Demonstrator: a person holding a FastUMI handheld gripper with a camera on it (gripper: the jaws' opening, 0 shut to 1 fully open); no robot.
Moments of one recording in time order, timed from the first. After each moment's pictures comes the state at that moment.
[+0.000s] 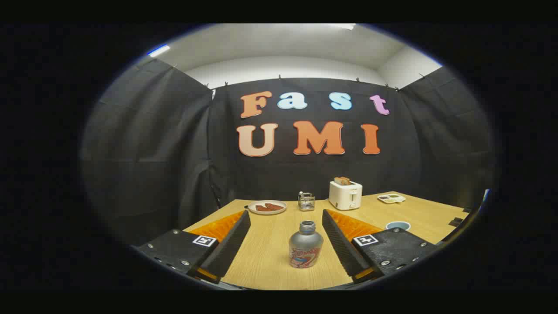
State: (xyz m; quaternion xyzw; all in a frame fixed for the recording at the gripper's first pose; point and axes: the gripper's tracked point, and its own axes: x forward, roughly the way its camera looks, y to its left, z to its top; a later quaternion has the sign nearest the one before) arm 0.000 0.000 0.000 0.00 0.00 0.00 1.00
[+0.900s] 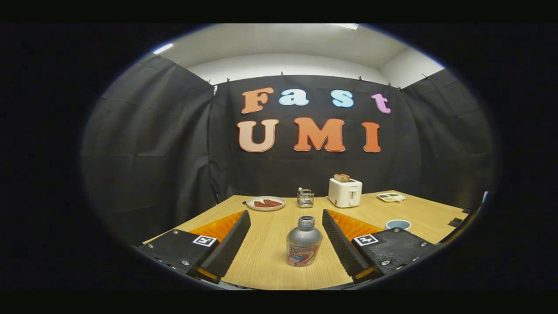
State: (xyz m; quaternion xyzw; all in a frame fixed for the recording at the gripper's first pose) arm 0.002 -0.005 -0.011 -0.02 0.00 -0.01 1.00
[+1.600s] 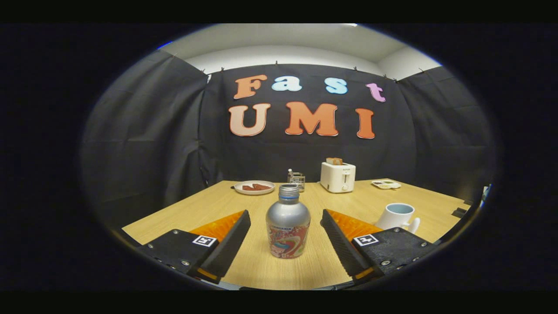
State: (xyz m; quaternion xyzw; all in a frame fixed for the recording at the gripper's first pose) arm 0.023 -0.032 -0.101 -0.02 0.07 -0.02 1.00
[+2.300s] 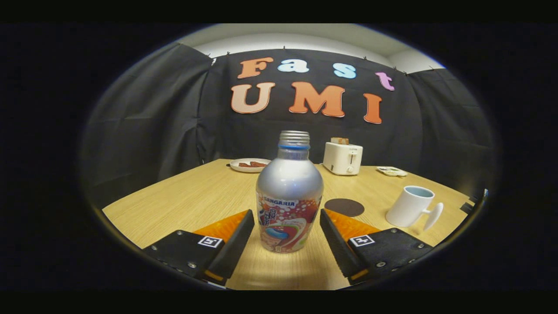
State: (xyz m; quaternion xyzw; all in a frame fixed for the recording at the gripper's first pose) arm 0.051 -0.035 -0.165 -0.04 0.12 -0.02 0.99
